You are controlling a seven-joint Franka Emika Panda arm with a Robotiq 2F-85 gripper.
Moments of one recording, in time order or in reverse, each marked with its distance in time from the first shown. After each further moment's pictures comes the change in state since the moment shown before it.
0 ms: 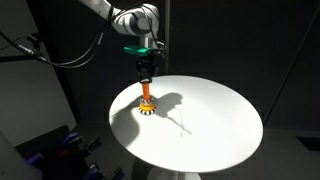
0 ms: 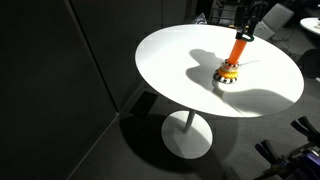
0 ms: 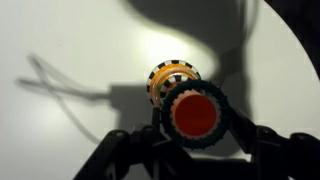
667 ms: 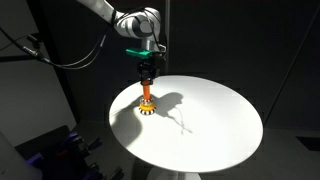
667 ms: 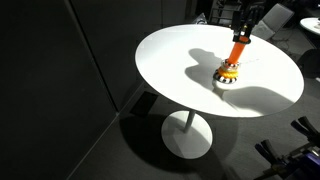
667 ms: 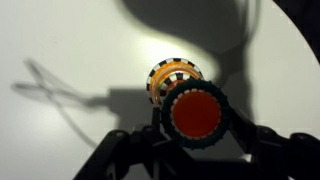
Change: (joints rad) arm 0.000 0.045 0.000 0.032 0.000 -0.001 0.000
